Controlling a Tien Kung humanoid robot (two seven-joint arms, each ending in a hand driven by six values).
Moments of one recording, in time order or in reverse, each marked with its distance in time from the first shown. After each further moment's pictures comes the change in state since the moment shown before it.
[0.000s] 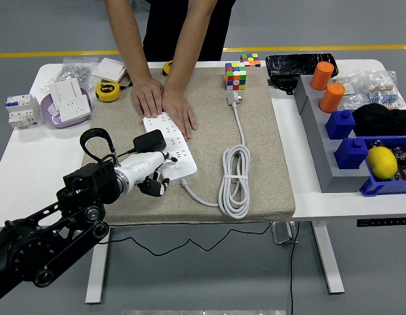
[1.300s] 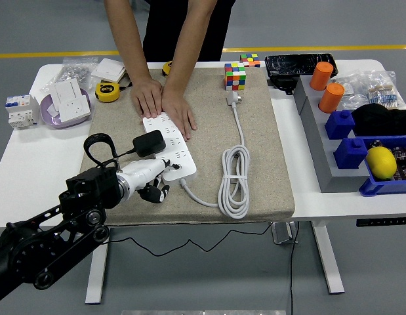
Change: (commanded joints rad) left arm 0.008 0.004 0.009 0.004 0.012 -0.012 -0.007; right arm -0.007 0.001 0.011 0.000 -0.011 0.000 -0.003
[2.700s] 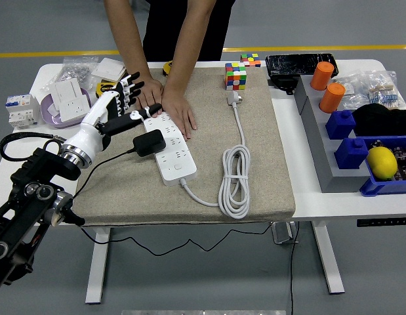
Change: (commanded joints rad) left arm 0.109 0.012 -0.285 -0.027 -0.593 0.338 -0.420; right arm 0.003 0.007 0.006 0.000 0.002 -0.003 0.000
